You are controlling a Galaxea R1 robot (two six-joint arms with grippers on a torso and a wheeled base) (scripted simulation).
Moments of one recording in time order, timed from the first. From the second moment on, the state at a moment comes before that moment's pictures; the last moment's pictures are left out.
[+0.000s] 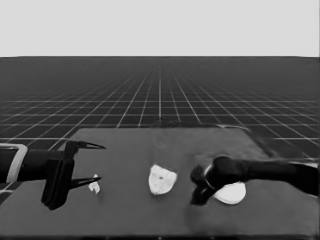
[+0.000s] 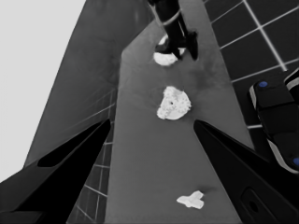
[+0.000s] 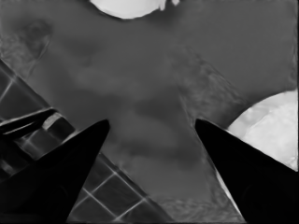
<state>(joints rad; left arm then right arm) -0.34 1.75 -0.42 0.31 0.68 0.35 -0.21 2.37 -0.90 -0.51 -1.30 0.69</state>
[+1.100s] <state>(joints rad) -0.34 1.75 -0.42 0.31 0.68 0.35 -0.12 2.27 -1.40 -0.25 -1.37 0.89</state>
